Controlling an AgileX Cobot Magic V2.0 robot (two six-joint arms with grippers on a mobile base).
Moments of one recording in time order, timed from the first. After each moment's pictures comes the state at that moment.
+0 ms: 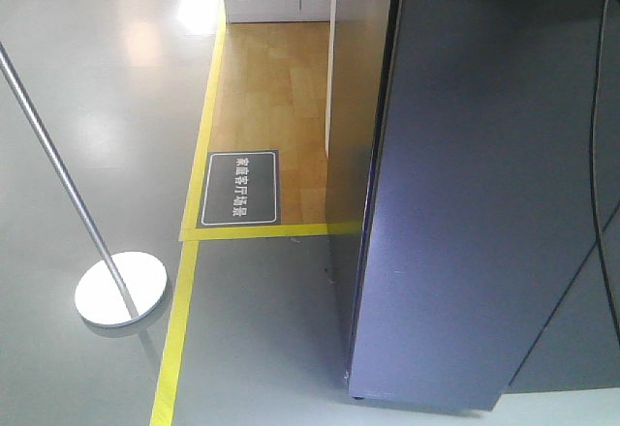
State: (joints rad) left arm 0.09 1.63 -1.67 1.68 -1.09 -2.15; right arm 0.00 1.72 -1.54 1.12 -0.16 -1.05
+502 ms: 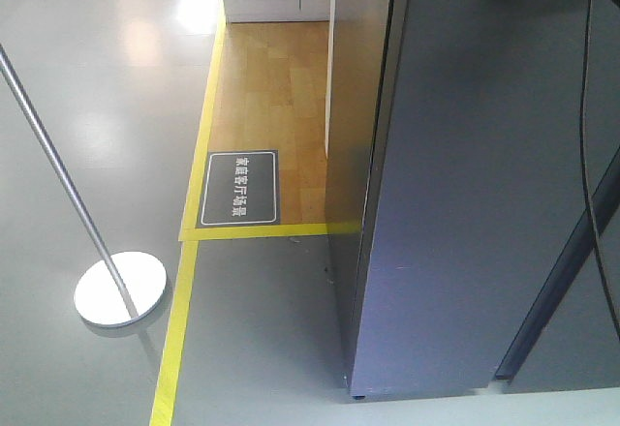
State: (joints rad) left arm 0.09 1.63 -1.67 1.73 -1.06 -2.15; right arm -0.01 1.79 -1.63 1.11 -0.09 -1.08
